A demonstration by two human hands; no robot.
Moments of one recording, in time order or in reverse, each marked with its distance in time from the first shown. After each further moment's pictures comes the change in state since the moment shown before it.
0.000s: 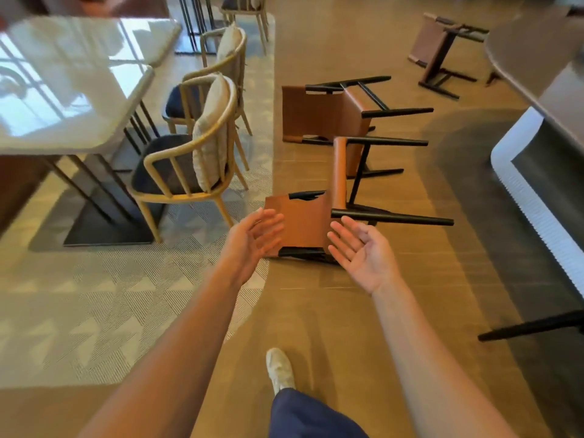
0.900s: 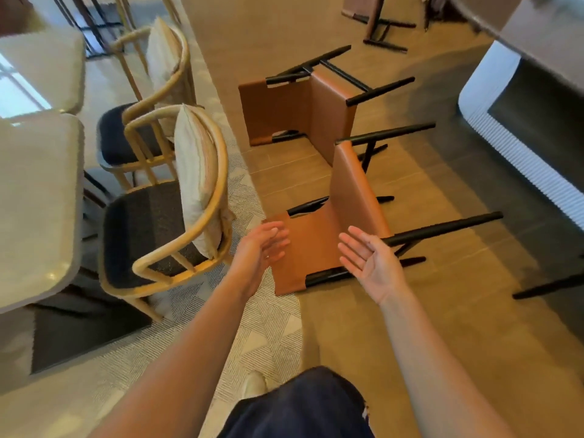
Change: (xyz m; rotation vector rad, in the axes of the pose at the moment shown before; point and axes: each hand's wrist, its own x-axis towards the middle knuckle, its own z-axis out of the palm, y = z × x) left_hand 0.305 0.161 -0.119 0.304 -0.229 -0.215; right_hand 0.241 0.037 0.205 0.021 0.356 -0.121
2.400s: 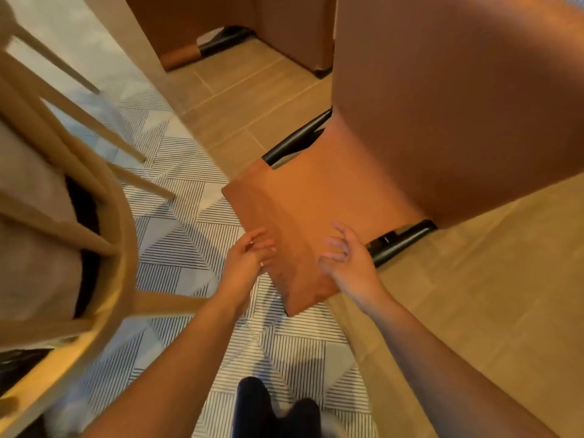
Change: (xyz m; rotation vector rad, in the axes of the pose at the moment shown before) left_hand 0.434 -0.319 -0.155 0.317 -0.020 -0.162; right_hand 0.422 0.335 -0.034 -0.443 0.168 -0.066
